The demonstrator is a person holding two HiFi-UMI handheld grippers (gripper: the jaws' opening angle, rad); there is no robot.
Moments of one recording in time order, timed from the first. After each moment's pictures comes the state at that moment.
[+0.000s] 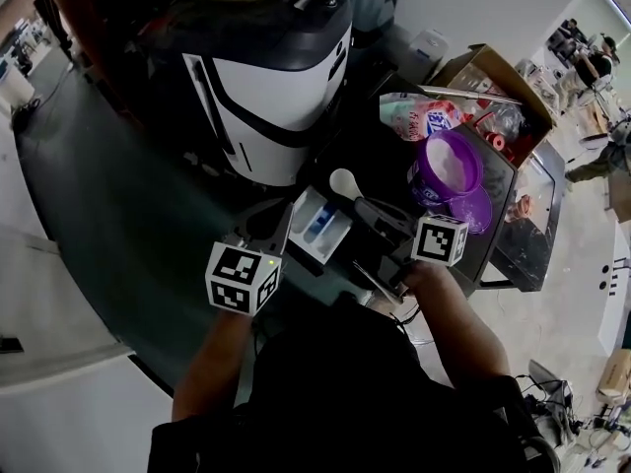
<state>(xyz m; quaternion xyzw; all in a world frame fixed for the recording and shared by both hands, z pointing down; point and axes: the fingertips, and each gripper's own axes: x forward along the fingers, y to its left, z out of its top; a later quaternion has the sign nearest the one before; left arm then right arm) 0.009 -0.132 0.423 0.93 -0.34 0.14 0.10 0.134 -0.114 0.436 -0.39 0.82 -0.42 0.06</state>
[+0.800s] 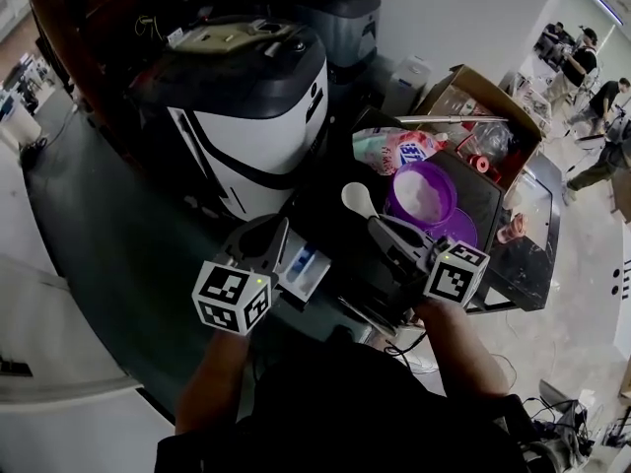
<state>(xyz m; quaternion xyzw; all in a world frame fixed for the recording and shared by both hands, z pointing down) 0.076 -0.146 0.358 0.94 -0.33 0.09 0.08 0.212 -0.098 0.339 -0.41 0.86 -0.28 0.11</state>
